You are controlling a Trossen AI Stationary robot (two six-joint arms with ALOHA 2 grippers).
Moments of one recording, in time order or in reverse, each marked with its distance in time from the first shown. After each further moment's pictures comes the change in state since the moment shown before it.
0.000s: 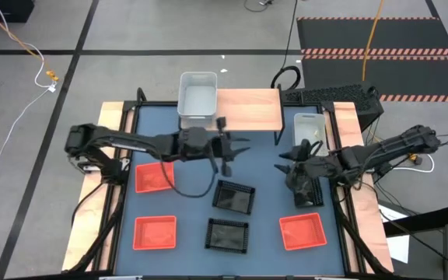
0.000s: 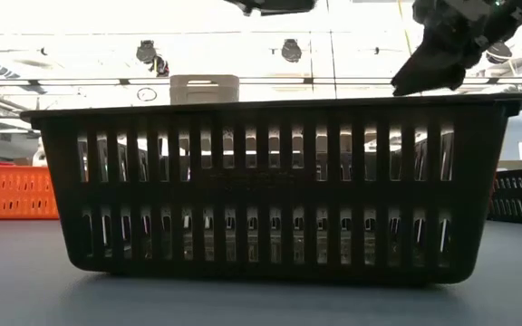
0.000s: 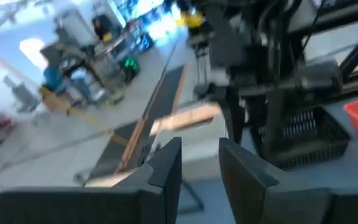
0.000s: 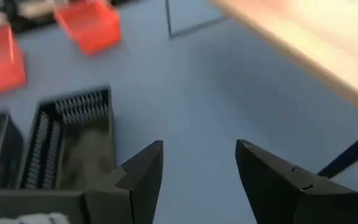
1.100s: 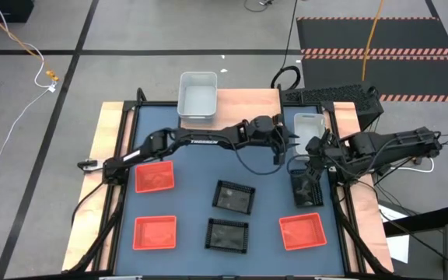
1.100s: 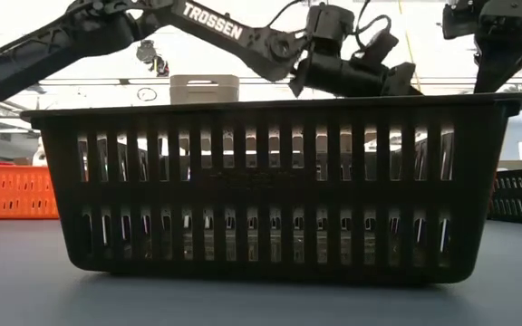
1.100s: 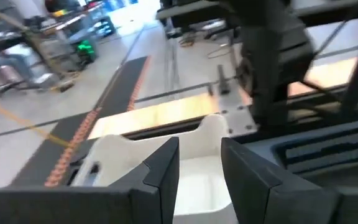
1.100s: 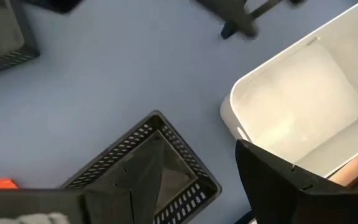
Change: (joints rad) left arm 0.161 0.870 0.909 -0.097 0.319 -0.119; right arm -0.090 0.012 0.299 -0.874 -0.227 0.242
